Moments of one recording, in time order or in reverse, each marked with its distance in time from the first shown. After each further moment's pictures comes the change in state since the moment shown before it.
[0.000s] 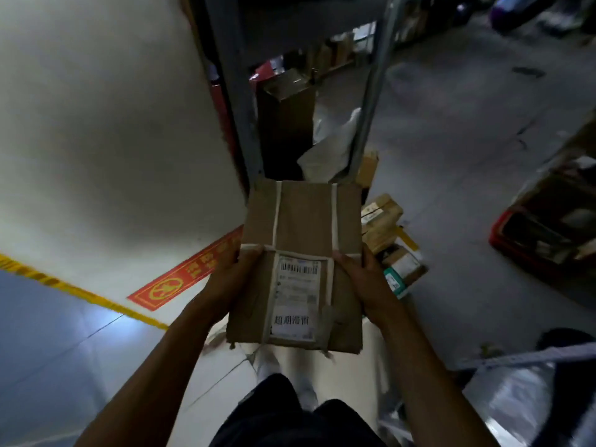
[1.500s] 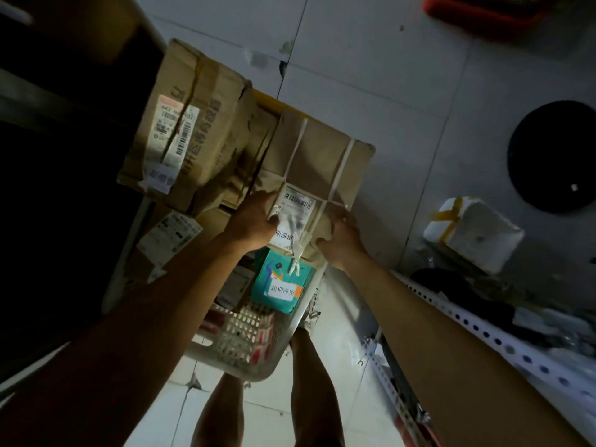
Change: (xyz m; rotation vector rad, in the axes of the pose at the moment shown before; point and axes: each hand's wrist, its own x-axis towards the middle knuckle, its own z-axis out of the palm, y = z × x) left_hand 0.485 -0.306 0.513 1.035 -0.858 0.136; right_hand 0.391 0.322 -0.376 -0.644 0.364 0.677
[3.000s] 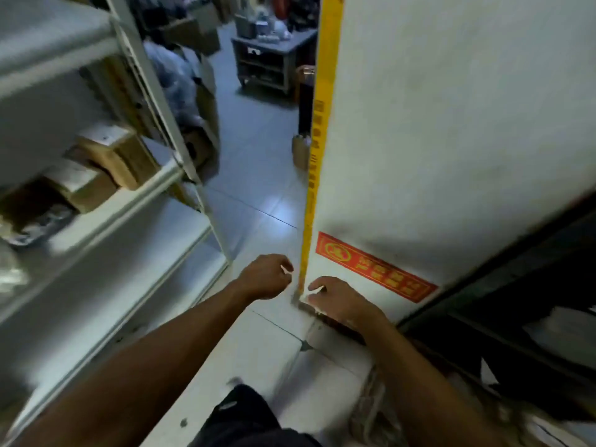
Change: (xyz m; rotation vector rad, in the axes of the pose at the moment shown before) left_hand -0.884 -0.054 0.037 -0.764 1.065 -1.033; right_hand -0.718 -0.151 0.258 -1.227 -0.908 -1.217
